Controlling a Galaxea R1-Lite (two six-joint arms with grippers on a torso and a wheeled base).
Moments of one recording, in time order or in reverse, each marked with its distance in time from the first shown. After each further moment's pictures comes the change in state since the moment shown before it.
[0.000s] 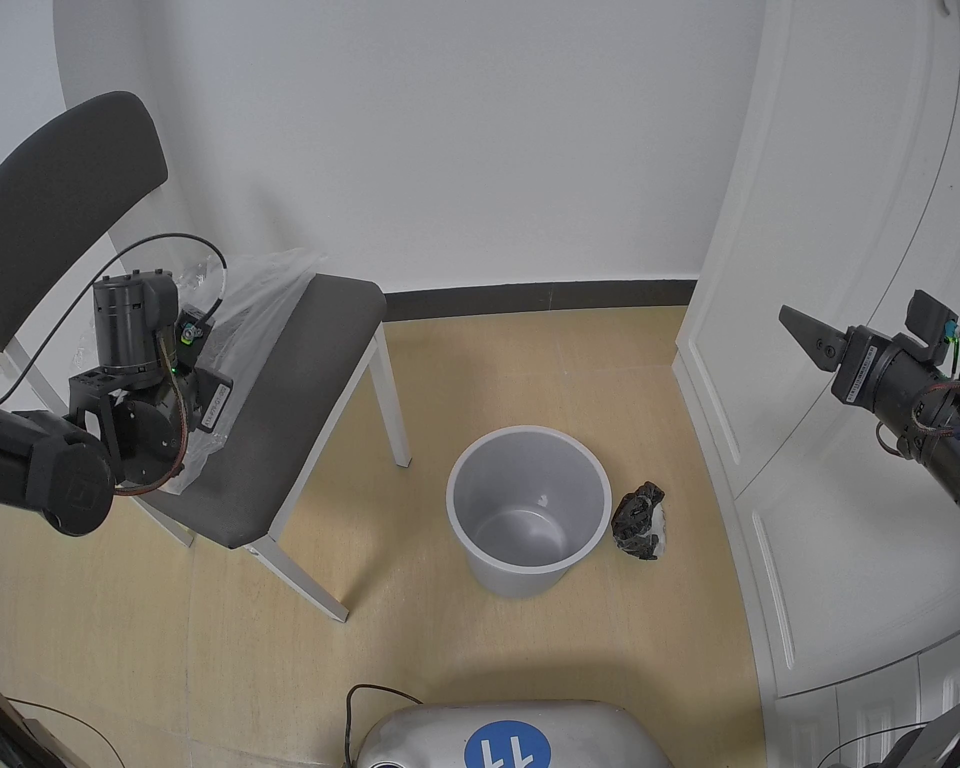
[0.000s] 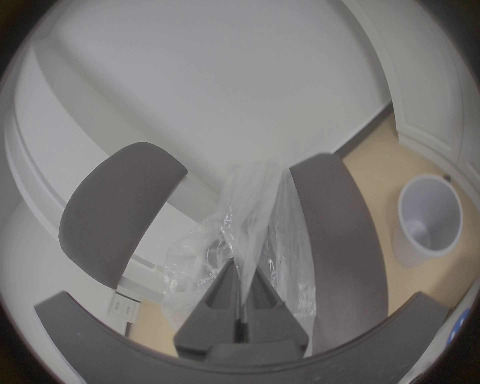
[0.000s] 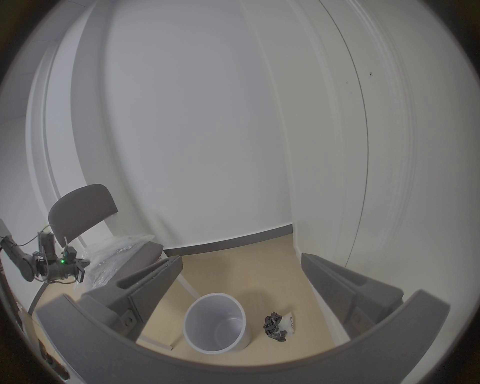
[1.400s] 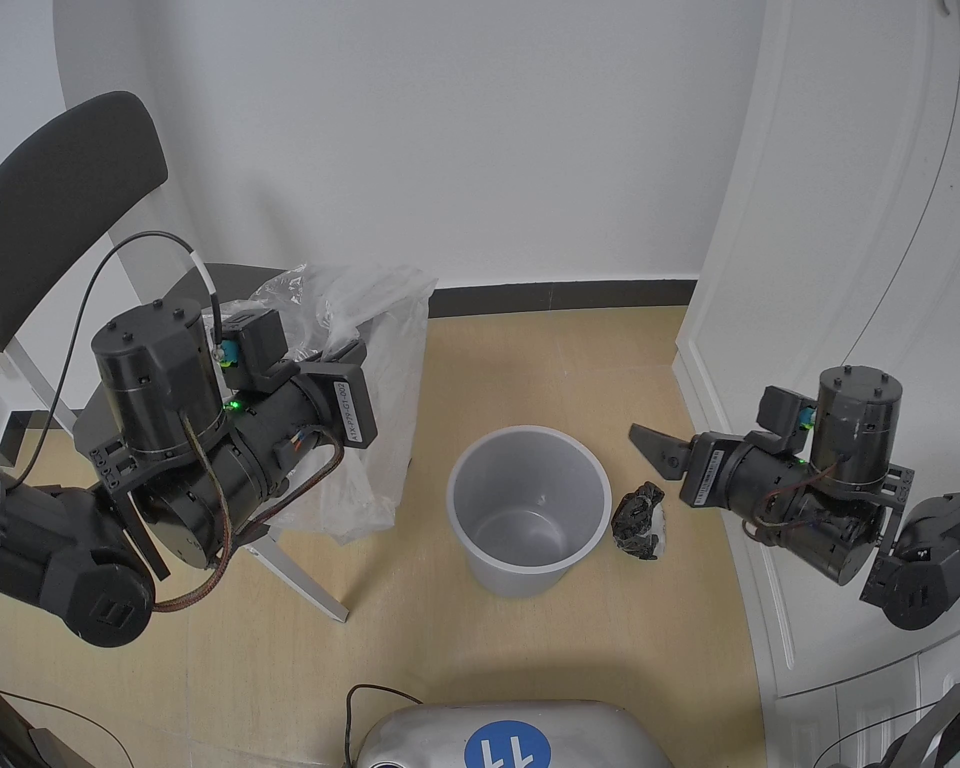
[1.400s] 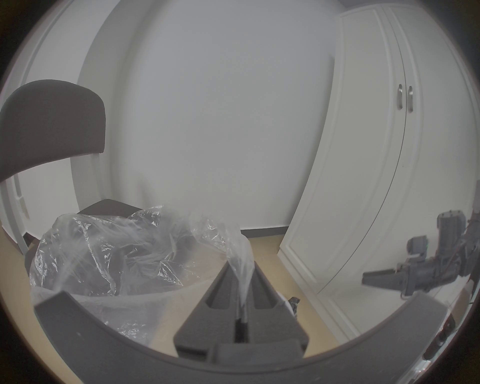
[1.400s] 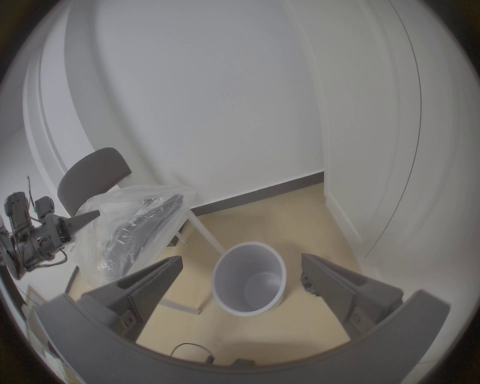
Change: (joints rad) left arm -0.311 -0.028 0.159 -0.346 -0.412 -0.673; right arm 0.207 0.329 0.053 -0.144 0.001 0.171
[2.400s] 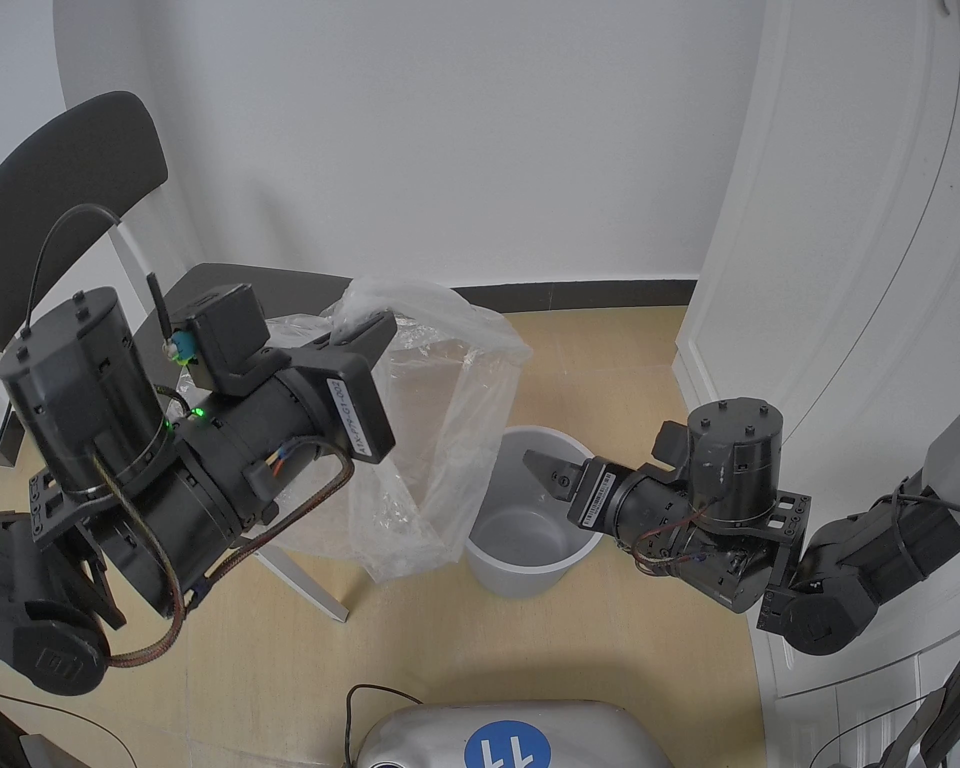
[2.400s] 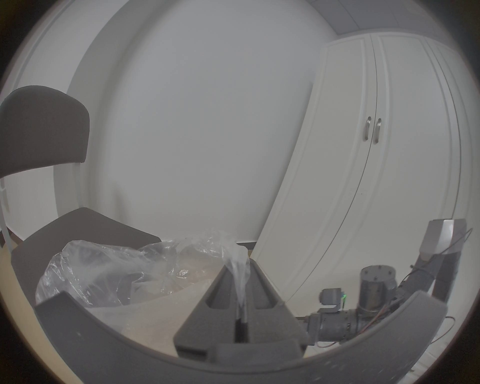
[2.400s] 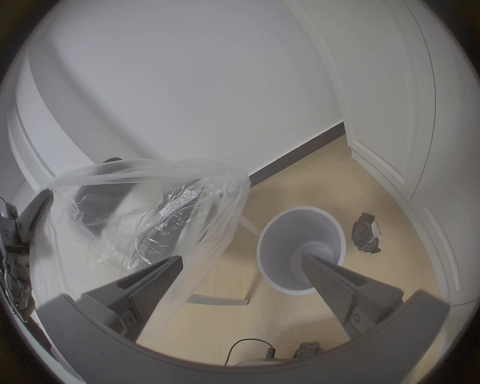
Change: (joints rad) left arm -0.162 -0.130 0.039 -0.033 0.002 -0.014; right arm 0.138 0.239 -0.133 -0.062 0.005 0.284
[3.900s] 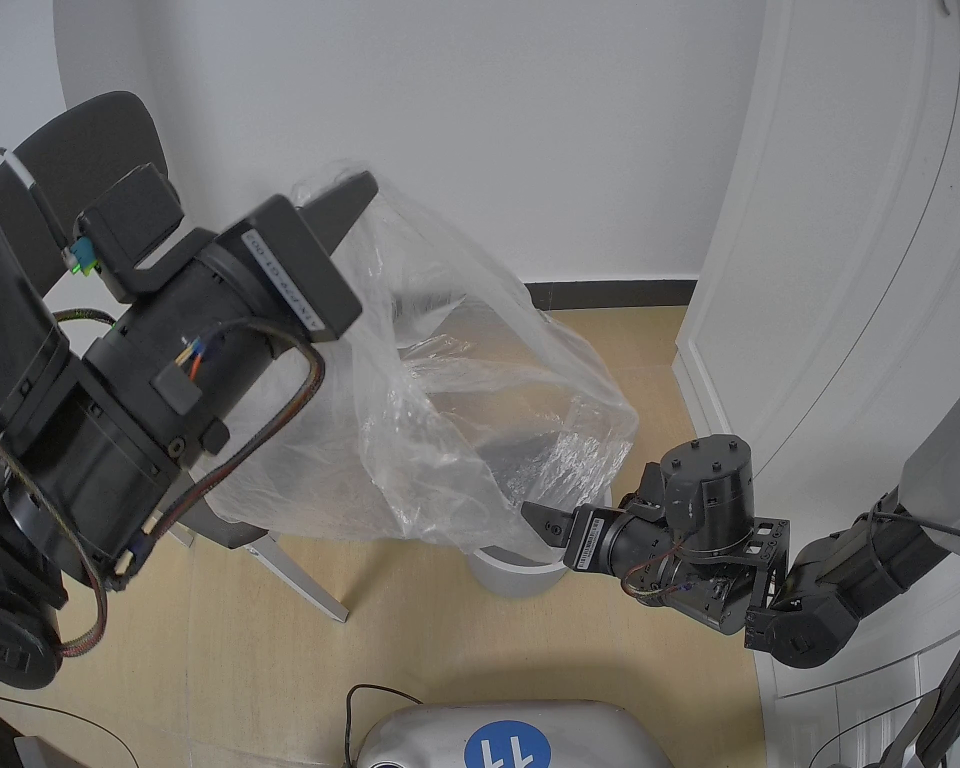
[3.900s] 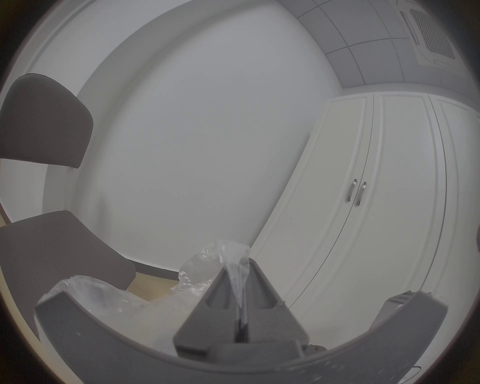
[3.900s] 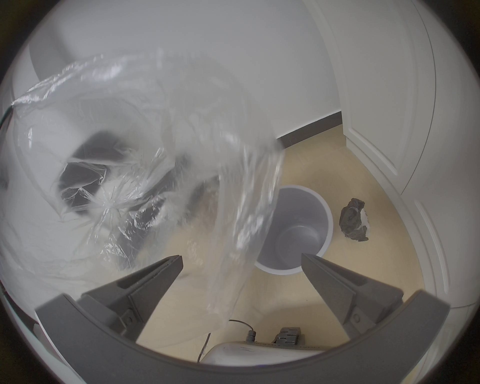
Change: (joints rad) left arm -0.068 -0.074 -0.084 -0.095 0.012 -0.099; right arm 0.002 0.049 0.036 0.047 0.015 -0.031
